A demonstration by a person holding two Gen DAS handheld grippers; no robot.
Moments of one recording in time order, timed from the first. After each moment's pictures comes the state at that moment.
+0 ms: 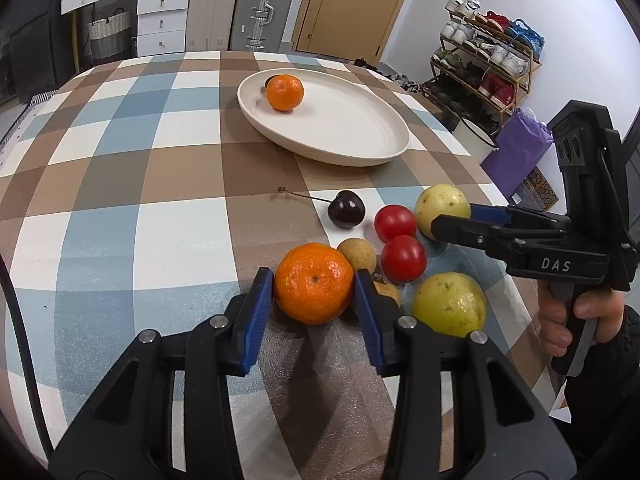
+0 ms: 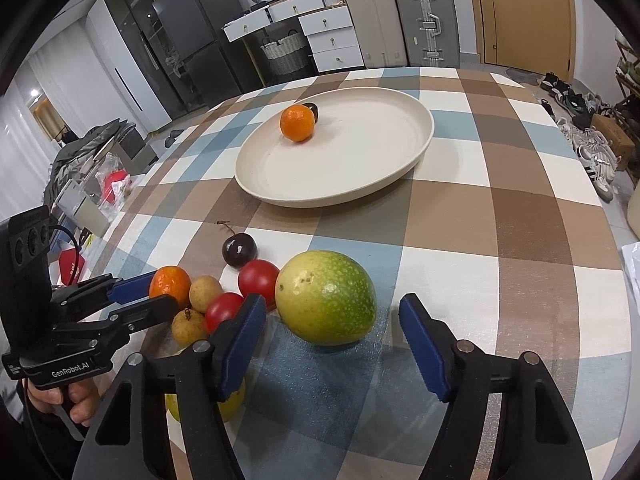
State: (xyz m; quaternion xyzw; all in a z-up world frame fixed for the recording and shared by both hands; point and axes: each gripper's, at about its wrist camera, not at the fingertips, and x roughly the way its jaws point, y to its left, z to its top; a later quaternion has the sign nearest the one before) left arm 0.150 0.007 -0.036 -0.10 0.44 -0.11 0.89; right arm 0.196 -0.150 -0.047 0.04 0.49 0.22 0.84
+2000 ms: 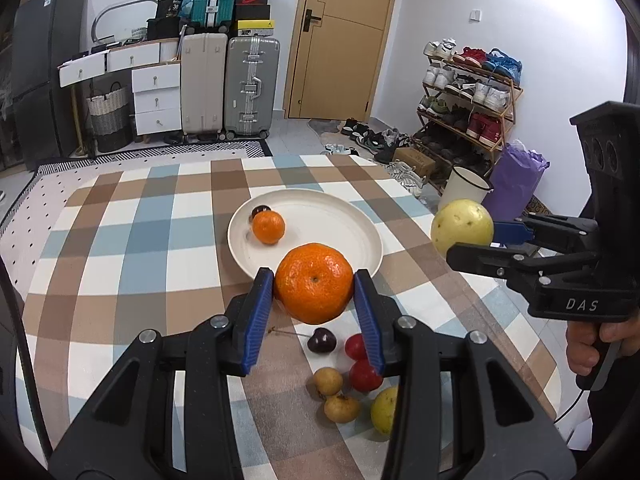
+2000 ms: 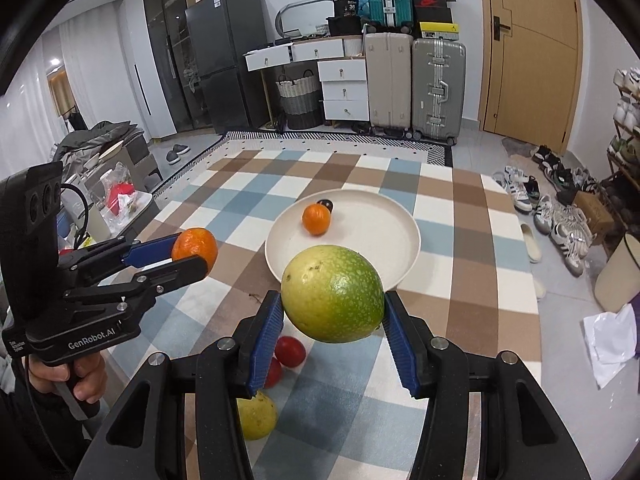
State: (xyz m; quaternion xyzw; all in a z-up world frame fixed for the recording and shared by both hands) left arm 0.162 -0.009 0.076 -0.05 0.32 -0.11 0.94; right arm 0.190 -0.144 0.074 -0.03 0.41 0.22 0.89
